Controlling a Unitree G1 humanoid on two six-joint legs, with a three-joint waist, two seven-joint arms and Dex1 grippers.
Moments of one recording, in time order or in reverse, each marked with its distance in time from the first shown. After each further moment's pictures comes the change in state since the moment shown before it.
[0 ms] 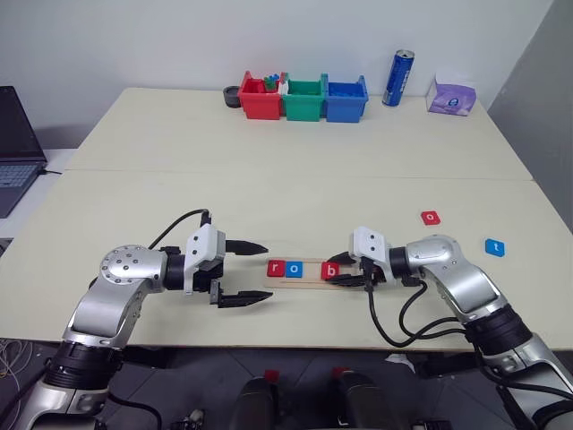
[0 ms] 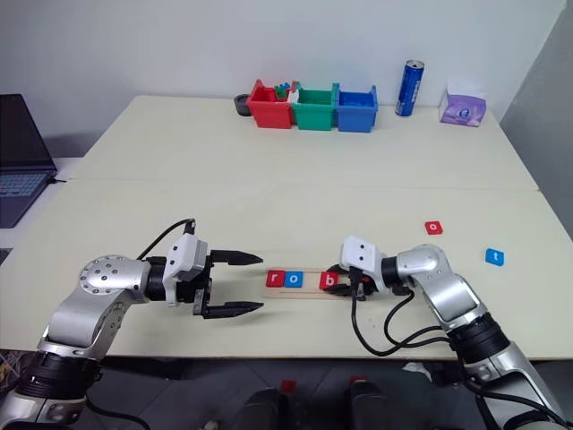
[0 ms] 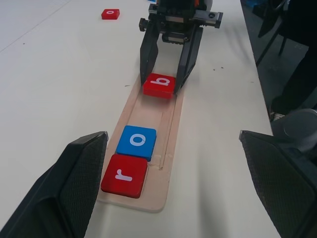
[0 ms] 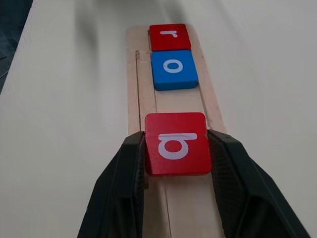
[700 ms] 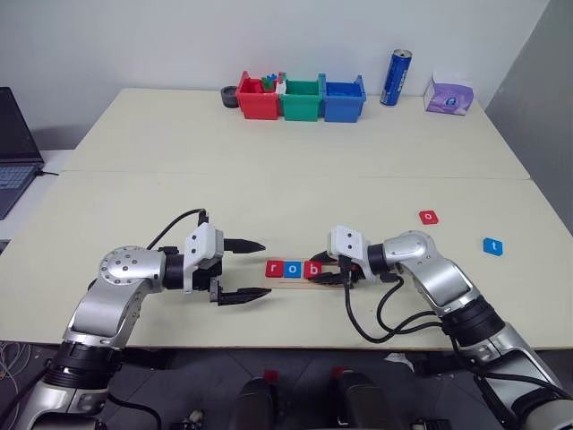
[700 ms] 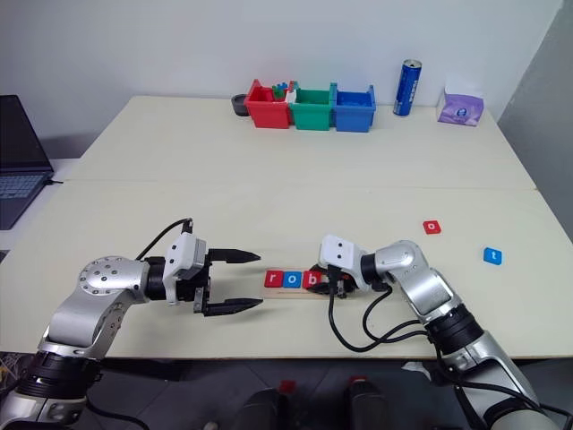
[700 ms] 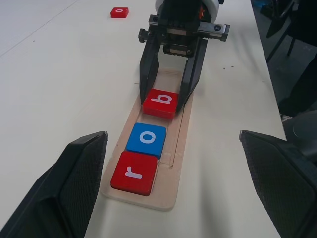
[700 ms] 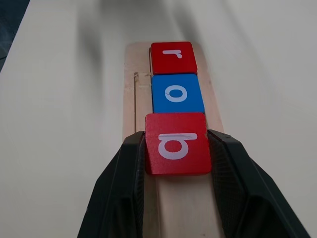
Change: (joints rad) left arm 0.000 -0.002 0.001 0.020 0.002 -0.016 0.026; right arm -0.058 0.087 0.046 0.067 -0.045 0.014 -0.016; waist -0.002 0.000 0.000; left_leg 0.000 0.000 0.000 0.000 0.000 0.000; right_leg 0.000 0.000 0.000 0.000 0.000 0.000
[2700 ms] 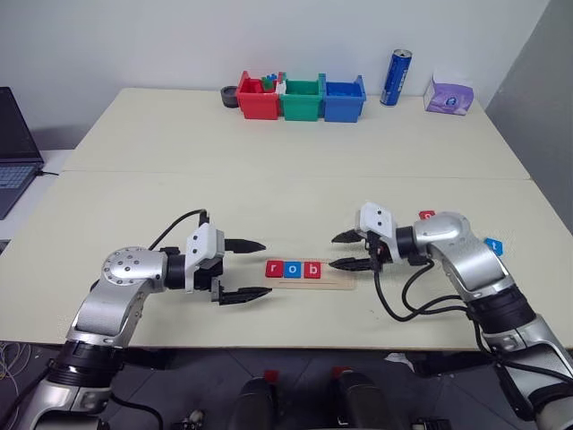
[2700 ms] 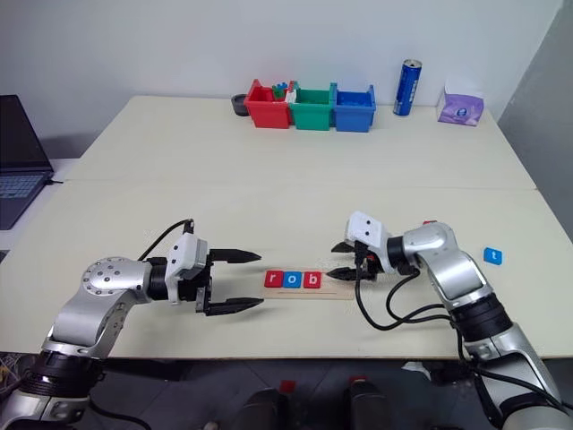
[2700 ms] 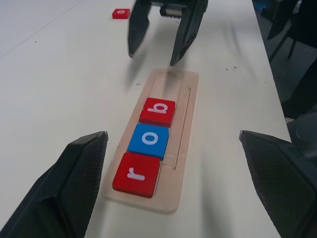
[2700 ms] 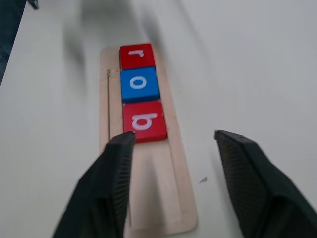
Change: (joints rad) left arm -0.015 -0.024 -0.014 0.028 0.006 -0.024 -0.009; right arm 0.001 -0.112 -0.118 -0.057 0.081 0.082 0.082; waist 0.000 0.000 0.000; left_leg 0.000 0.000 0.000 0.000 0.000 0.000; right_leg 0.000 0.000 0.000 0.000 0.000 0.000
